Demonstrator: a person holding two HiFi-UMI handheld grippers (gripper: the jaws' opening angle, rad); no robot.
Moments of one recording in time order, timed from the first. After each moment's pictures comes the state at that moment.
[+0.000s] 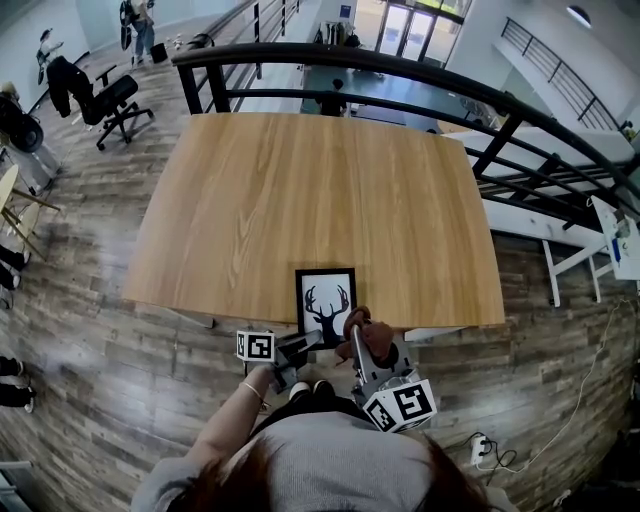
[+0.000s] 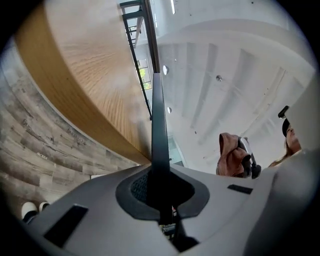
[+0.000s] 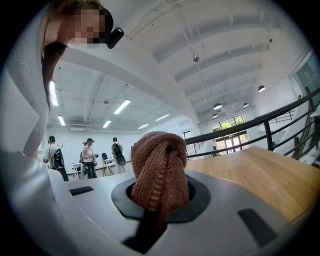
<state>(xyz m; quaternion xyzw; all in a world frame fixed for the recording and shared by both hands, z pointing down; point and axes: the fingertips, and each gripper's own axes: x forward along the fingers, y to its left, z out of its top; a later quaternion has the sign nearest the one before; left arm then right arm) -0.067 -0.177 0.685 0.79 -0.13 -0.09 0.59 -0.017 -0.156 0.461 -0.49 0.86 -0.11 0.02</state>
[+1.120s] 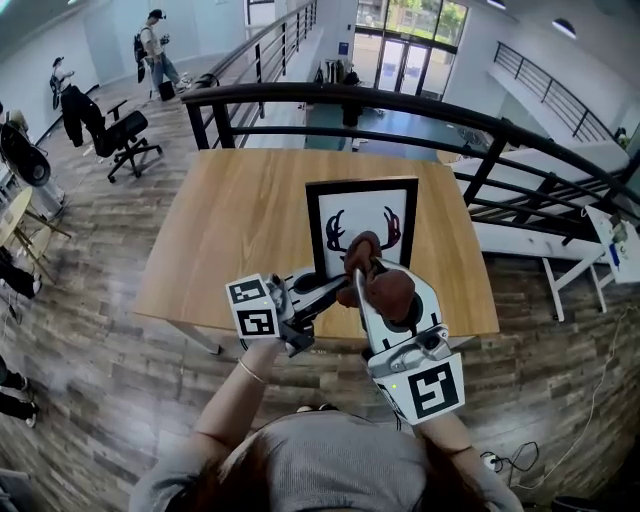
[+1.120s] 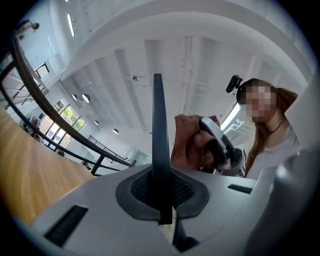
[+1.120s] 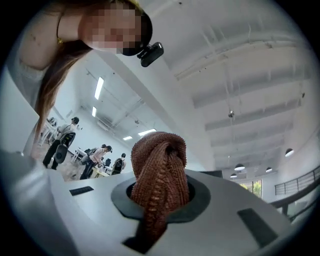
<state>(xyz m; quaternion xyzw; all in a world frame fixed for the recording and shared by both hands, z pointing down) -0.014 -0.197 0.355 0.96 -0.04 -0.17 0.20 -0.019 -0.141 0.231 -0.44 0.87 0.20 0.11</state>
